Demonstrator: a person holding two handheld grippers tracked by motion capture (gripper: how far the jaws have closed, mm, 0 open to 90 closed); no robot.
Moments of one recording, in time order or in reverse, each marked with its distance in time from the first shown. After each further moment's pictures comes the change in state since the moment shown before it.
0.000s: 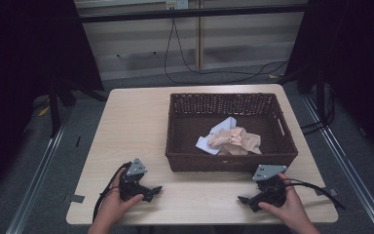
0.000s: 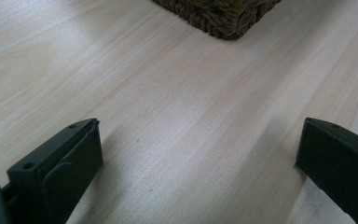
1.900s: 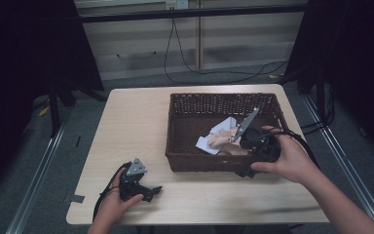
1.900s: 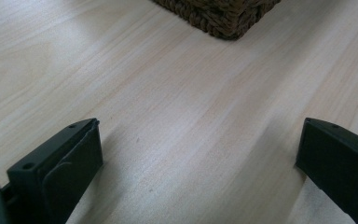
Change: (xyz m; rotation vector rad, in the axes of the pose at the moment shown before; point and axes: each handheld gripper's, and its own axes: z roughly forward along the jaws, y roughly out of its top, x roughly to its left) left arm 0.000 0.000 0.000 0.004 0.000 0.000; right arm -0.009 0.173 -0.068 0.414 0.107 -0.115
